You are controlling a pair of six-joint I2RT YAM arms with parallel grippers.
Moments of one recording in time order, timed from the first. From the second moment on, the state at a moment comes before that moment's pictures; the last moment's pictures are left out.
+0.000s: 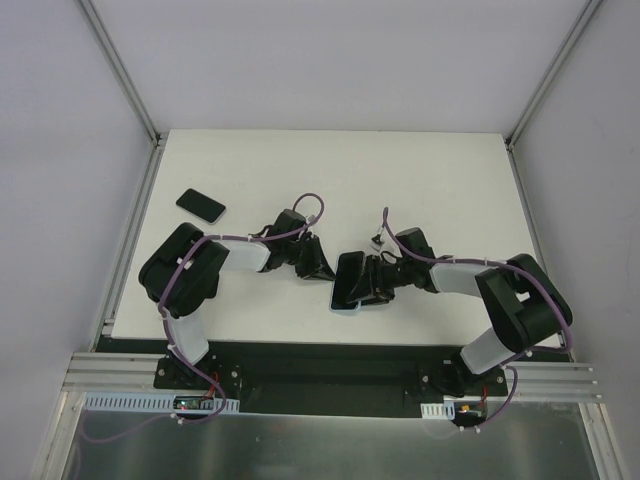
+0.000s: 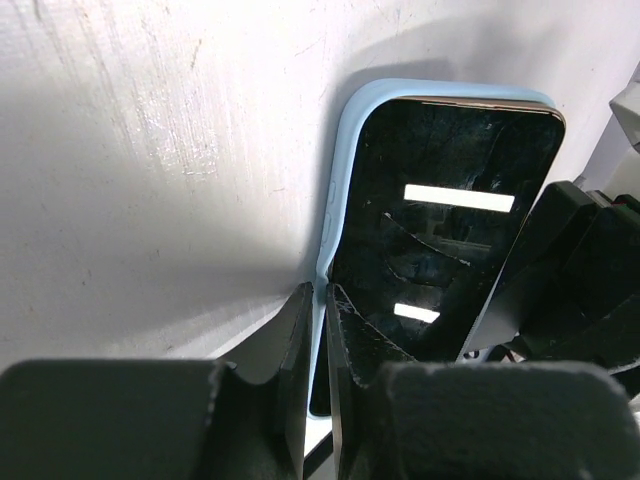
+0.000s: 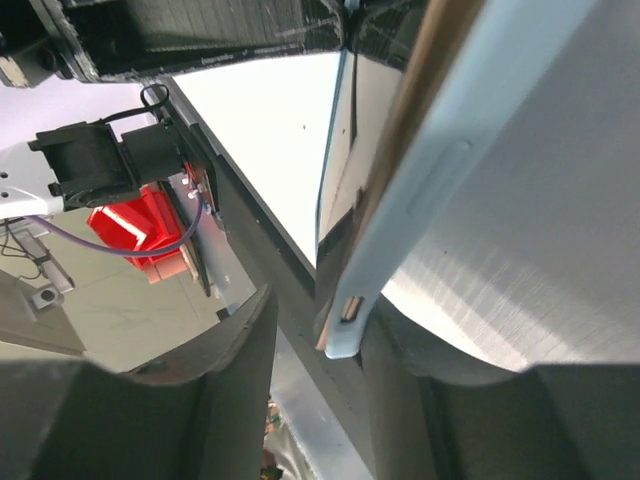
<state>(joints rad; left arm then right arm) -0.62 1.81 0.83 0.11 0.52 -0.92 0.48 1.57 0.56 0.04 -0.87 0.69</state>
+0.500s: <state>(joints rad) -0.62 1.73 0.82 0.06 0.60 -0.90 0.48 1.55 0.54 0.04 -0.85 0.71</state>
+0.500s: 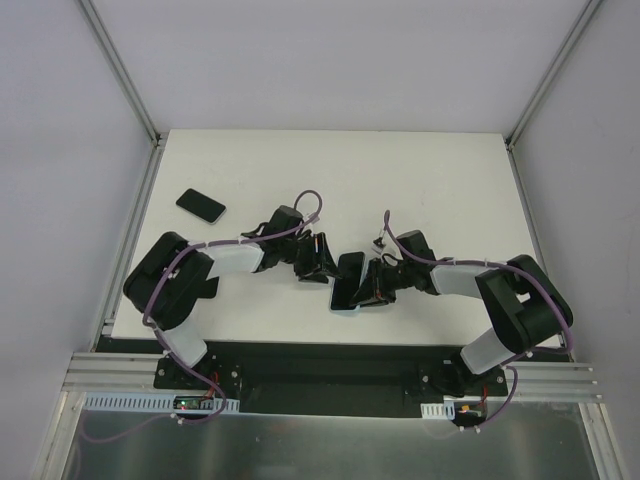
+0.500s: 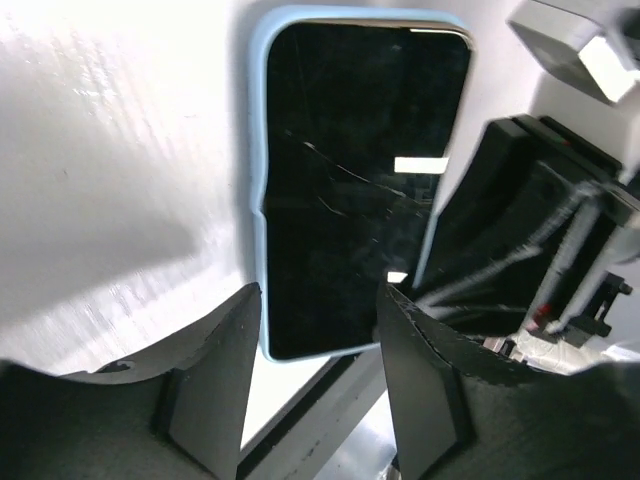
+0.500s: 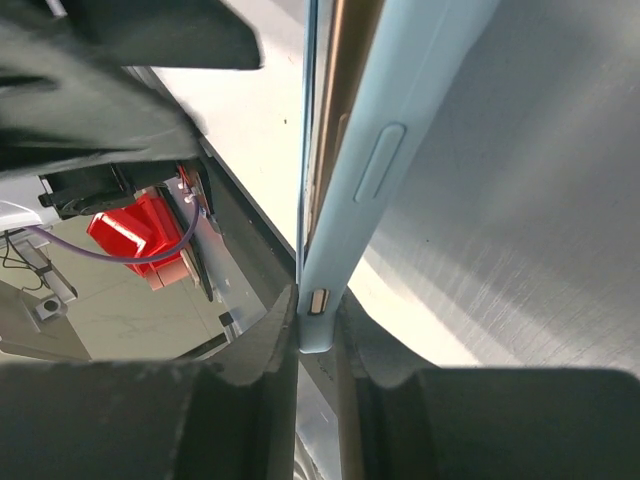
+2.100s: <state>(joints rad) -0.59 1.50 0.62 0.85 1.01 -1.09 0.49 0.97 0.53 0.00 -0.93 0.68</state>
